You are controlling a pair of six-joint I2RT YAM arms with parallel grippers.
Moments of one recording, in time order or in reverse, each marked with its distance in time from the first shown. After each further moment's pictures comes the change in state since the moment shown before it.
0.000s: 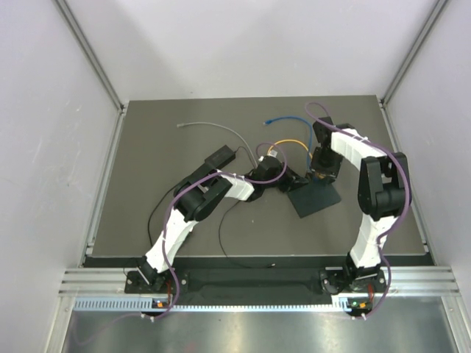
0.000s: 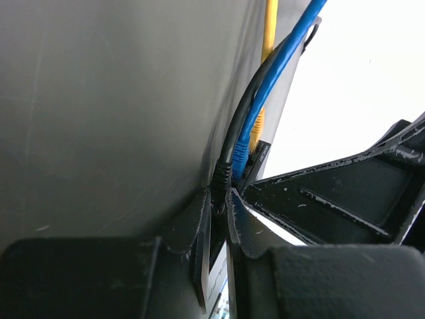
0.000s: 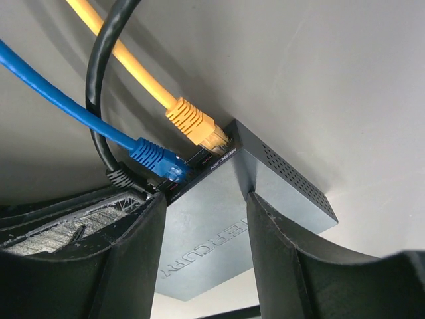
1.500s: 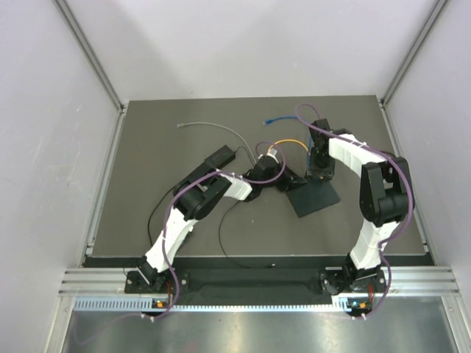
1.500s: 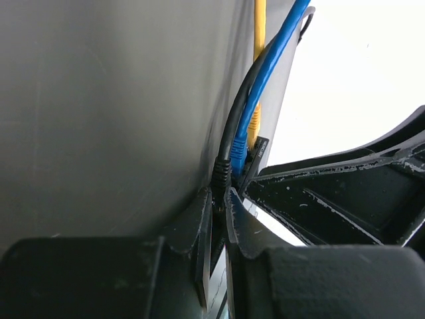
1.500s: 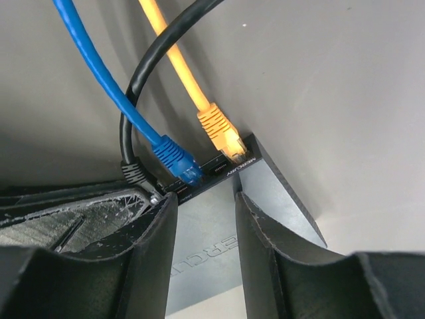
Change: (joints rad) left arm 0.017 0.006 -0.020 0.060 0.037 0.052; right arm 0.051 -0.071 -0.096 0.141 0.044 -0.132
